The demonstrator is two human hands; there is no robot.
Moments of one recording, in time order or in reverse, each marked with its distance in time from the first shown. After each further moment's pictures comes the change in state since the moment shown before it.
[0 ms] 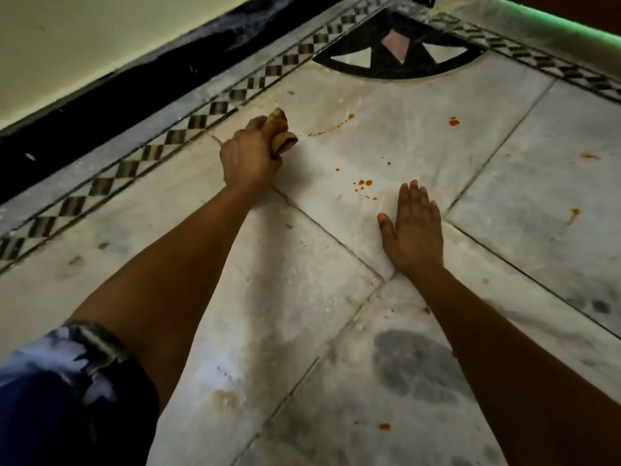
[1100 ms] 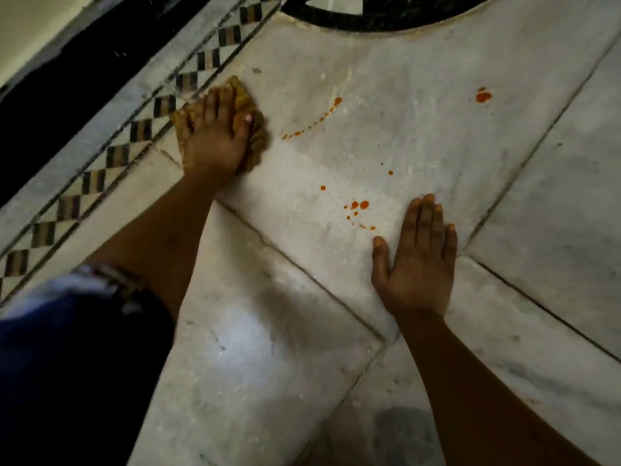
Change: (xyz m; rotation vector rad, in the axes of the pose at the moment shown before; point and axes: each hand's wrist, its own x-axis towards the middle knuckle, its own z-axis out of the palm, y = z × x) left_hand 0.119 -0.039 0.092 0.139 -0.244 -0.046; right_hand 0.030 -0.001 0.030 -0.004 0.111 0.169
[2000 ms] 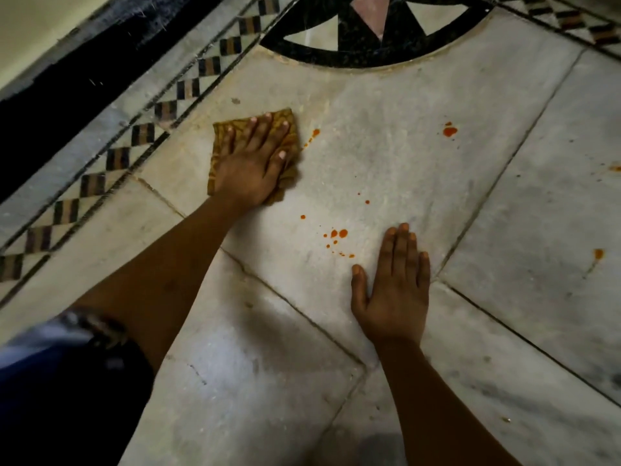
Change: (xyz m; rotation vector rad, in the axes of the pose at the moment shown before) left_hand 0.002 0.055 0.006 -0.007 -0.058 0.365; right_hand 0.000 -0.003 -0.003 0.002 -0.021 0.025
